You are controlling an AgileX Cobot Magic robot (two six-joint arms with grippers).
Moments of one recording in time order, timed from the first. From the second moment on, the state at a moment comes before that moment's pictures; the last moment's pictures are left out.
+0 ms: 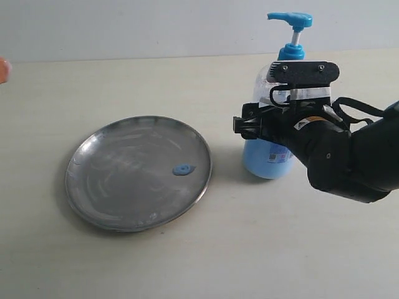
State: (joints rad) left arm -0.27 0.84 -0.58 -0.79 0.33 0.86; right arm 0.66 1.79 -0.62 0.80 -0.71 -0.32
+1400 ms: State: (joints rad) left arm -0.27 0.83 -0.58 -0.84 0.35 0.86; right arm 0.65 1.92 -0.63 0.61 -0.93 -0.22
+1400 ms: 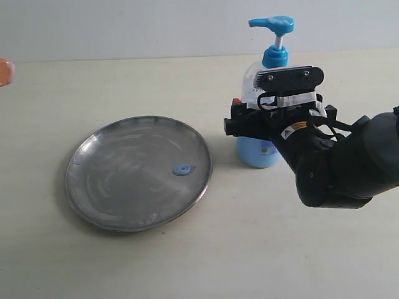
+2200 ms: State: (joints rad) left arm -0.27 0.83 -0.58 -0.84 0.36 0.86; right arm 0.65 1.92 -0.64 0.62 -1.01 -0.27
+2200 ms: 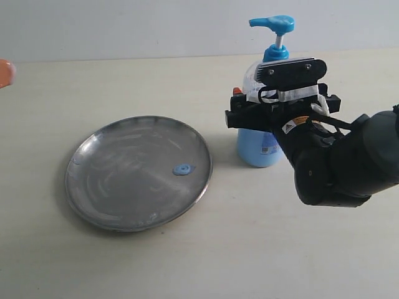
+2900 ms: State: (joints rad) left arm -0.27 0.83 -0.58 -0.84 0.36 0.87; right arm 0.65 1.92 -0.64 0.66 -1.00 -0.39
